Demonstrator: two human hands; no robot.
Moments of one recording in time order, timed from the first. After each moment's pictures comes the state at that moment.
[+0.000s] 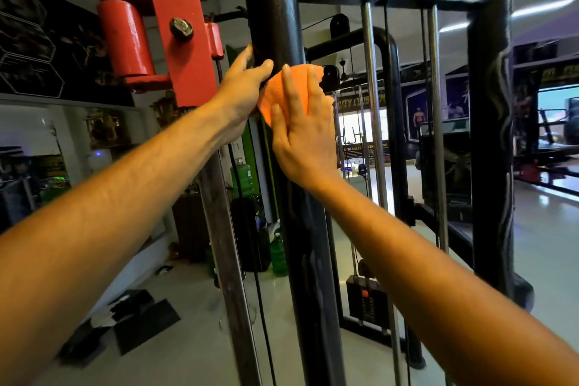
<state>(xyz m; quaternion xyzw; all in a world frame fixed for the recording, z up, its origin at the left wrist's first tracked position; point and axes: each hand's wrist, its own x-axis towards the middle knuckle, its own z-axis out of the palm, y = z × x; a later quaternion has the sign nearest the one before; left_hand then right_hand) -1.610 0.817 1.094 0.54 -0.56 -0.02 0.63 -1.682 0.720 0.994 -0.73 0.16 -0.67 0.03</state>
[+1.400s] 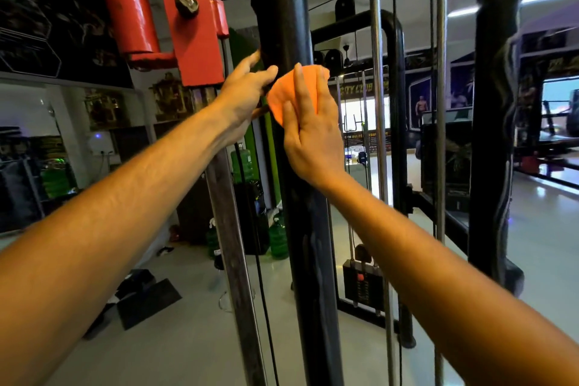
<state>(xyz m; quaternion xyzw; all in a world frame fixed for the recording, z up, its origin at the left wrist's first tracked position) -1.601 0.826 1.065 0.56 -0.53 -0.08 0.63 -1.694 0.727 0.970 -0.74 0.15 -0.64 0.09</state>
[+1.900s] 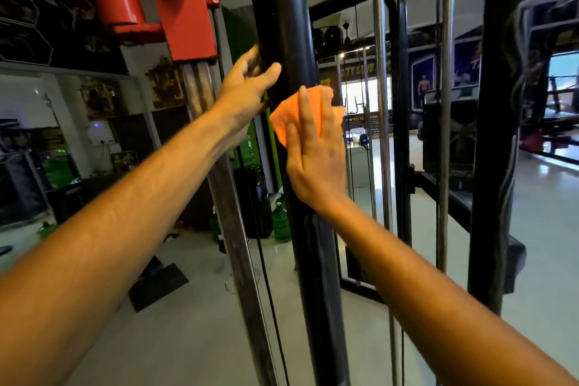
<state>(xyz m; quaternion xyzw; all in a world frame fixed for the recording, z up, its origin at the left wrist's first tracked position) -1.597 0.822 1.024 0.54 -0.53 -0.09 0.65 -1.690 0.734 0.896 -0.74 0.19 -0.64 0.10</state>
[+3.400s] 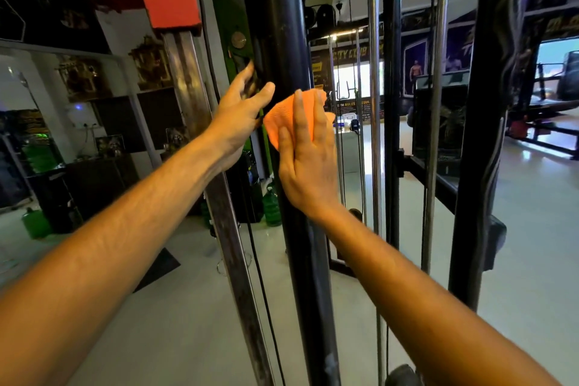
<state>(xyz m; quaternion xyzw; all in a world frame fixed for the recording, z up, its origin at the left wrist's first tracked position) -1.603 0.829 0.965 0.54 -0.53 -0.13 0.64 -1.693 0.739 0.854 -0.75 0.20 -0.62 0.11</state>
